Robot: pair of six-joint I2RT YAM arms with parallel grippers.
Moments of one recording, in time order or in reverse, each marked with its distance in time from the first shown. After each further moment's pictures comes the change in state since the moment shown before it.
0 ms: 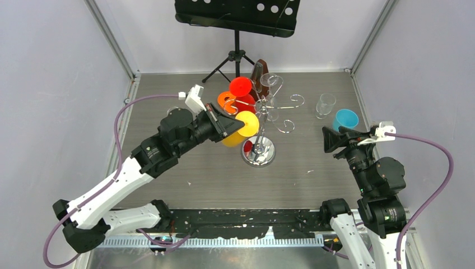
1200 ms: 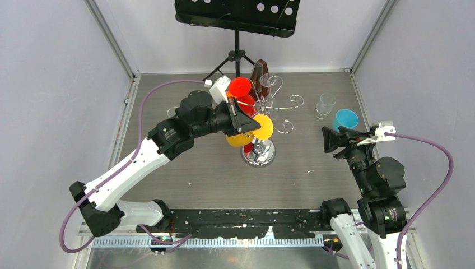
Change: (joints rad) left arm 0.024 0.222 0.198 -0.067 0.259 0.077; right arm 0.007 0.000 -0.001 0.000 0.006 0.000
